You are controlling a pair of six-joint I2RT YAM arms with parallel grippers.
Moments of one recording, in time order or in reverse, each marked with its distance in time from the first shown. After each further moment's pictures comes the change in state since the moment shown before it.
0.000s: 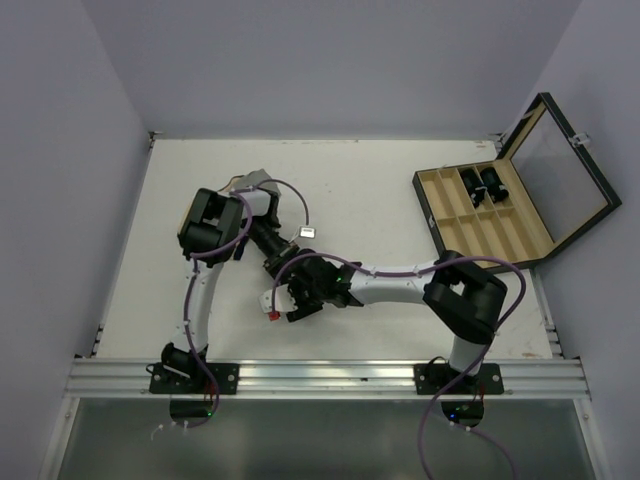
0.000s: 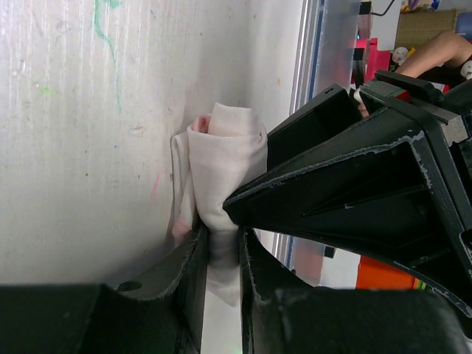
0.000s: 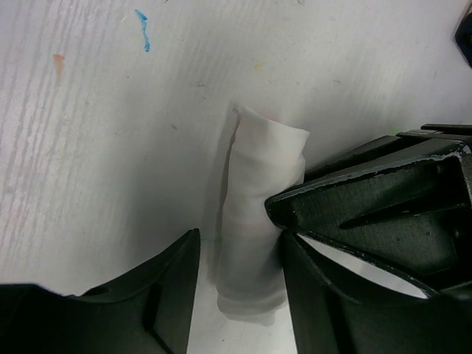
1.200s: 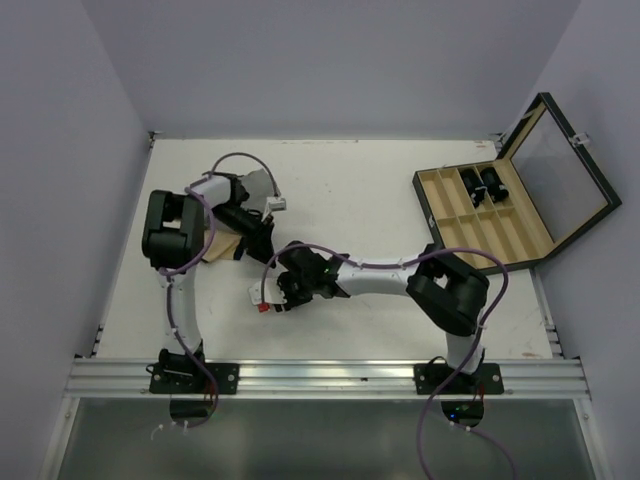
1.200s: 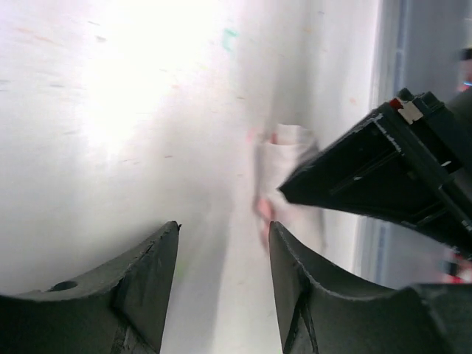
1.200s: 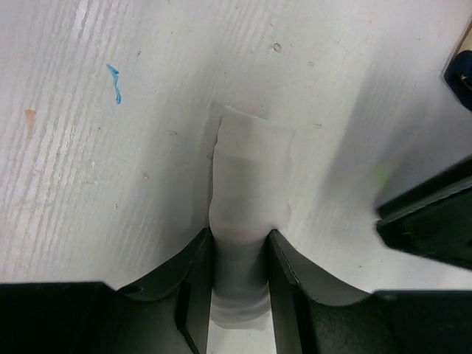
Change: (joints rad) left arm 0.170 -0.191 -0.087 0.220 0.010 0.014; right arm -0.012 0.108 0.117 -0.034 -0.071 0.004
